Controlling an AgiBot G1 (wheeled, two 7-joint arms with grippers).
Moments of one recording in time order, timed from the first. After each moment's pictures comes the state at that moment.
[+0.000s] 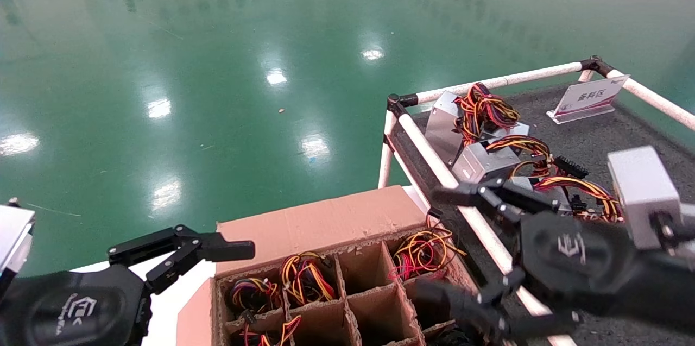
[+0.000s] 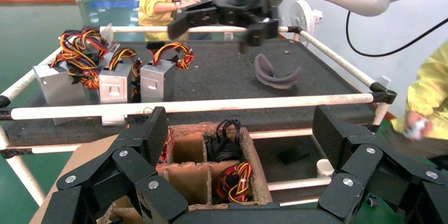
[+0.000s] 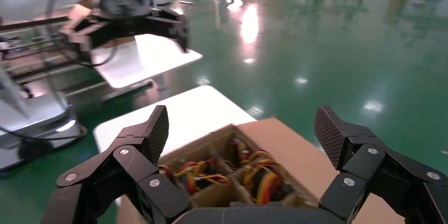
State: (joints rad) left arm -1.09 0.59 0.34 -1.27 0.69 1.47 -0.15; right arm 1.16 -0.64 -0.29 1.13 -0.79 -1.49 0.16
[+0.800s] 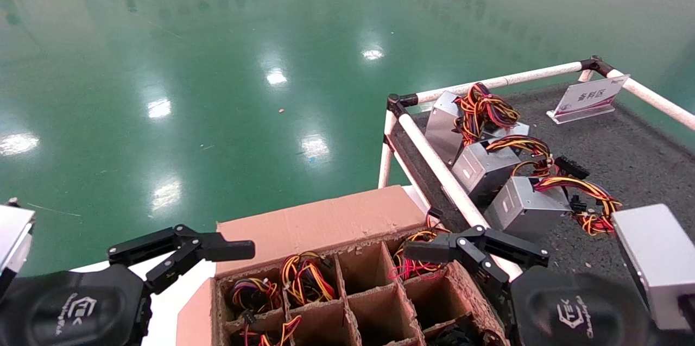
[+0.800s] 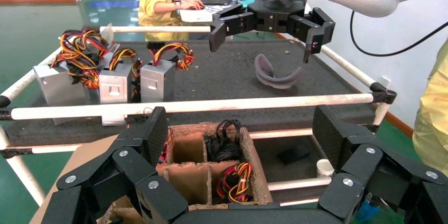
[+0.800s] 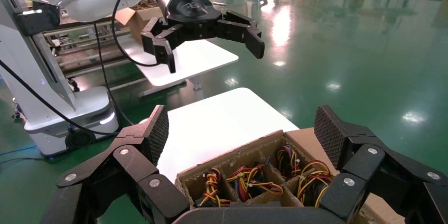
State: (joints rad) left arm -1.09 0.59 0.34 -1.27 0.69 1.47 -0.15; right arm 1.07 -0.61 -0.28 1.30 -0.72 -1.50 0.19
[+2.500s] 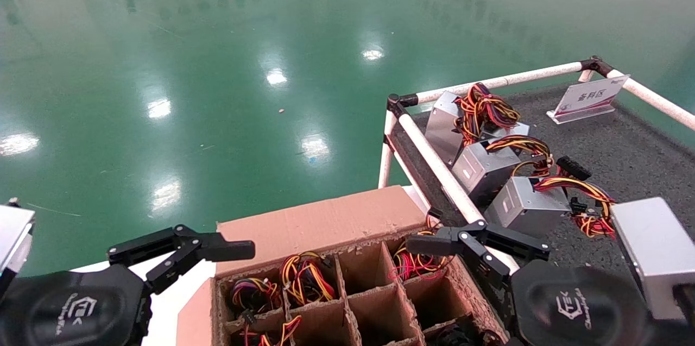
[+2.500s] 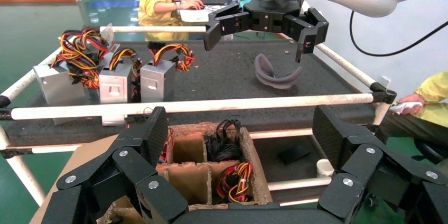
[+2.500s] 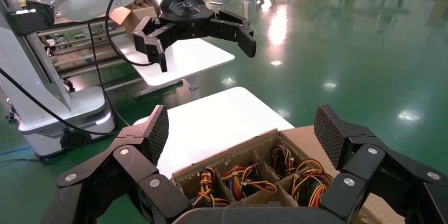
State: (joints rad) left arm -1.09 0.59 0.34 -1.27 0.69 1.47 -0.15; right arm 1.08 -0.61 -0.28 1.28 -0.73 -1.50 0.19
